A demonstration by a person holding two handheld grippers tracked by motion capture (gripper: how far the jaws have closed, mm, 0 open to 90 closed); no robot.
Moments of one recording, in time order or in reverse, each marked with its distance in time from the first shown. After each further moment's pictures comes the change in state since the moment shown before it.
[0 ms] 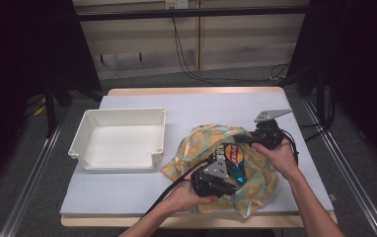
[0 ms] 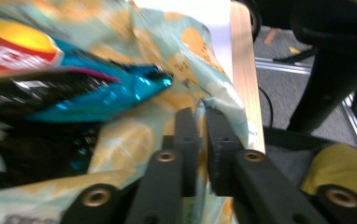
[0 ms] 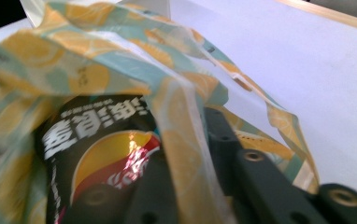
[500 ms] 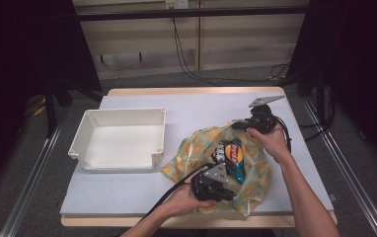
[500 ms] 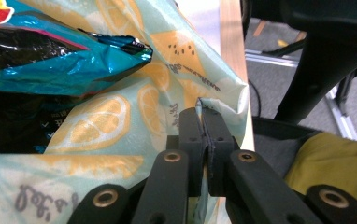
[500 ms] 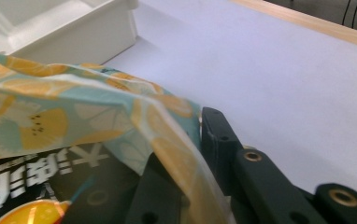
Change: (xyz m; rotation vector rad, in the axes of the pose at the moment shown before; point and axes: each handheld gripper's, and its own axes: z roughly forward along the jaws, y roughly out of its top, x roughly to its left) left arm -0.001 -0.007 0.002 0.033 -0.039 -0.015; right arm -0.038 0.021 0.026 0.006 -0.043 0.052
